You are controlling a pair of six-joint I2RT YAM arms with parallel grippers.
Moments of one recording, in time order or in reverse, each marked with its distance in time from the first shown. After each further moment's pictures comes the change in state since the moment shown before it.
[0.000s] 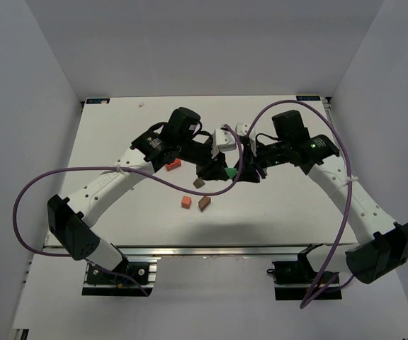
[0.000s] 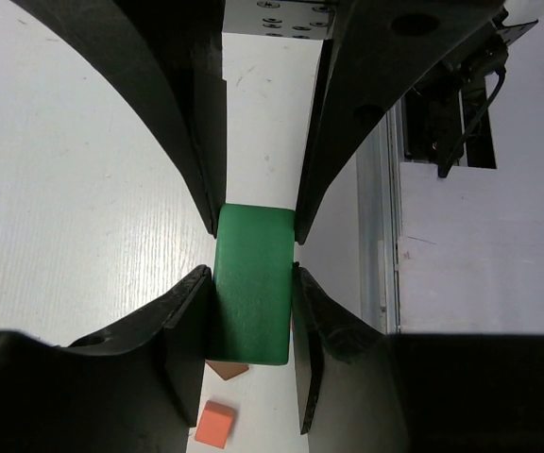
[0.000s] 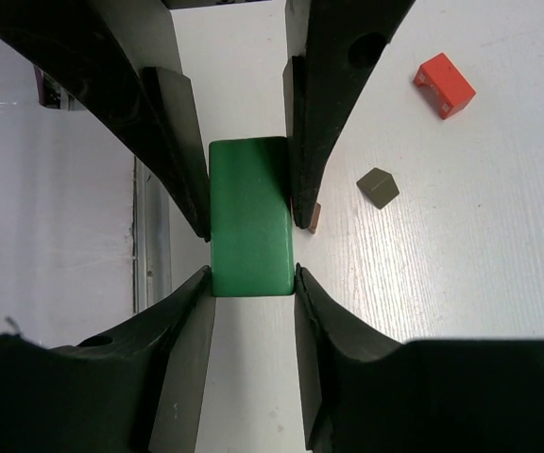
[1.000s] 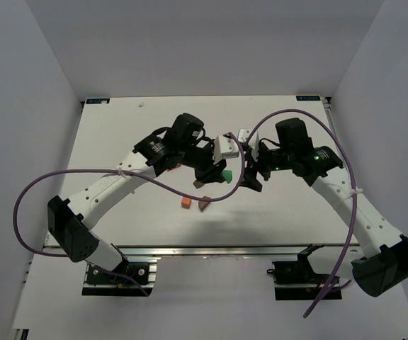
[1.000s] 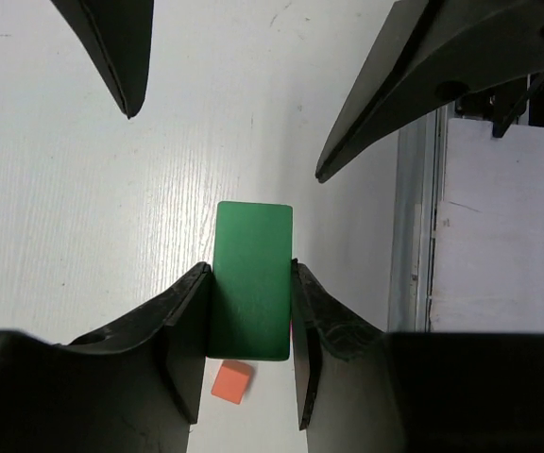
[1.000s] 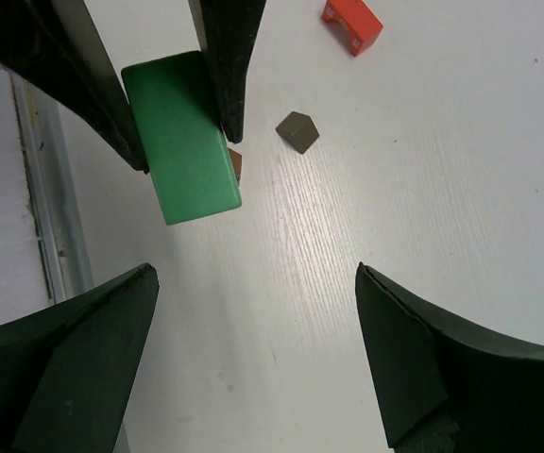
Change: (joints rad) left arm -0.033 -0.013 -0.015 -0.032 -0.153 0.038; right arm 0.003 -0.092 -0.104 0.103 0.221 -0.011
